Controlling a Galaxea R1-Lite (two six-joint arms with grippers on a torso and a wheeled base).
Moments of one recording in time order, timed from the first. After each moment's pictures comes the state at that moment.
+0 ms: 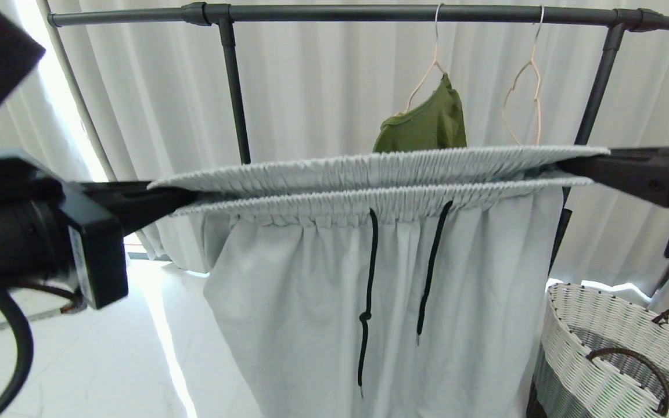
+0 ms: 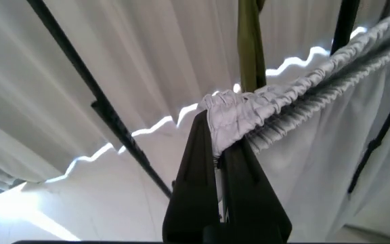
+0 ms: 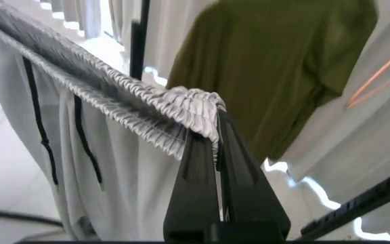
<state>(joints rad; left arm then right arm) -0.74 1.15 -1.04 0.11 0.27 0.19 0.92 1.19 -1.13 0.04 -0.25 -0.10</state>
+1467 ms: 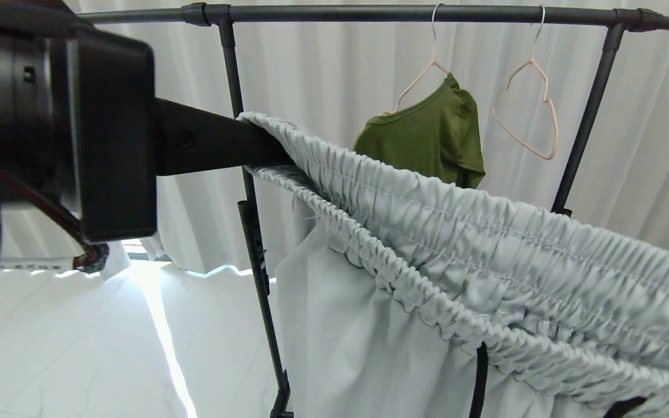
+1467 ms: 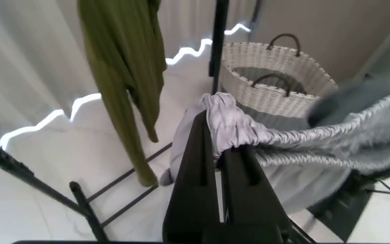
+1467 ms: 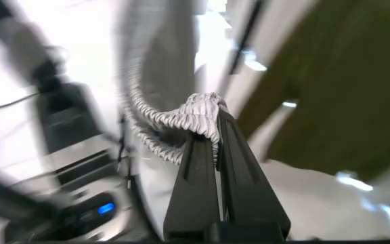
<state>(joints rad) -0.95 1.35 -1.54 0.51 0.11 -0.09 1.31 1.02 -1.29 0.55 -0.18 0.02</state>
